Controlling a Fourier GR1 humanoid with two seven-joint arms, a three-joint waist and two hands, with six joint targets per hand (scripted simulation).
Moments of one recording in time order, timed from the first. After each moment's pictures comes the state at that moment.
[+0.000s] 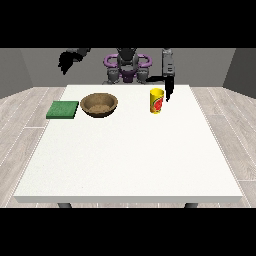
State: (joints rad) left arm -0.27 0.09 0.14 -1.26 0.03 0.02 -0.32; right arm -0.13 -0.16 -0.17 -1.74 -0.24 0.09 0.03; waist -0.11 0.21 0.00
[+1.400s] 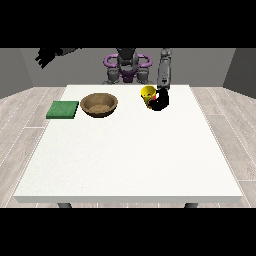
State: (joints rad) left arm -0.49 0.13 0.18 -0.67 -0.13 0.28 -0.63; right arm -0.19 -0.35 -0.36 -1.54 -0.42 0.28 0.06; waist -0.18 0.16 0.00
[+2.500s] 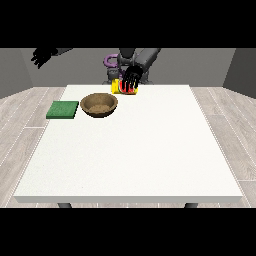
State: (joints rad) left arm -0.87 0.02 -0.40 -0.52 -1.00 0.54 0.28; right arm -0.19 -0.41 -0.41 -1.20 -0.42 0.39 0.00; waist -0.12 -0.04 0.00
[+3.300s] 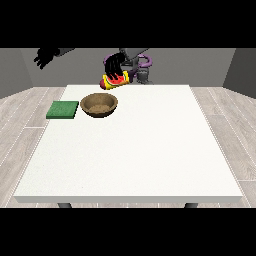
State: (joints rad) left arm -1.01 0.00 -0.74 -0.60 -1.29 0.11 0.62; right arm -0.29 -0.36 -0.35 -1.11 -0.36 0.35 -0.02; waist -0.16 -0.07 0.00
